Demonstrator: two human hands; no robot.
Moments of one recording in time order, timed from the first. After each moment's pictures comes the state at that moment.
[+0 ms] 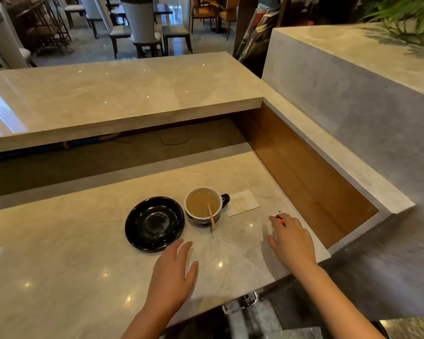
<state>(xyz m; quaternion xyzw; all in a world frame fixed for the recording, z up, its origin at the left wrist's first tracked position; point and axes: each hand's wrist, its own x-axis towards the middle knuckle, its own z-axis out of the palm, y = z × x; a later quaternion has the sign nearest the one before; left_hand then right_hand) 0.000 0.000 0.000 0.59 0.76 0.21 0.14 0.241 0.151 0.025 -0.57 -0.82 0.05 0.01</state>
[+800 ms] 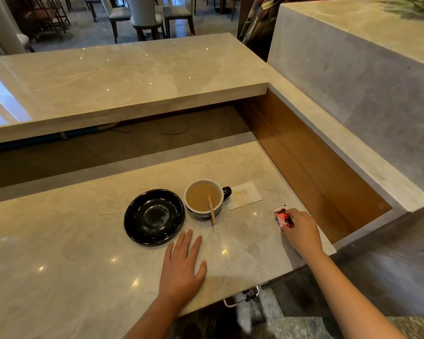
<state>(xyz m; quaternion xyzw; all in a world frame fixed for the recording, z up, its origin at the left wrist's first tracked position) 0.007 0.015 -0.060 0.63 0.77 0.10 0.09 0.259 0.190 -0.007 -0.66 -0.71 0.22 0.12</state>
